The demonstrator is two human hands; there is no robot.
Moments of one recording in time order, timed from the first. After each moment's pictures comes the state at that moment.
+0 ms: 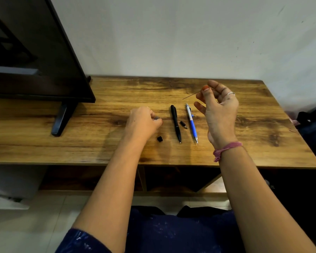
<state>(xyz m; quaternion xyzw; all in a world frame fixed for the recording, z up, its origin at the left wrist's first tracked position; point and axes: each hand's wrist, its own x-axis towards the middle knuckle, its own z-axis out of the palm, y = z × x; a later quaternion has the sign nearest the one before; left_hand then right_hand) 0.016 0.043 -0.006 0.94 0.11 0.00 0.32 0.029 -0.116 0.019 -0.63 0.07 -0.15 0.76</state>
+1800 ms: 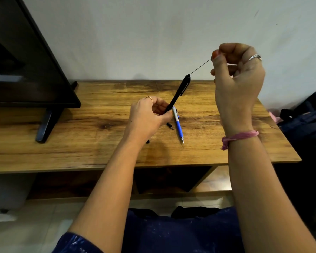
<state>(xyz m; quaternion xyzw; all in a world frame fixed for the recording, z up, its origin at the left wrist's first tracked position) 0.007 0.007 0.020 0.84 -0.02 0.10 0.53 0.022 -0.146 0.081 -0.72 -0.04 -0.37 0.58</state>
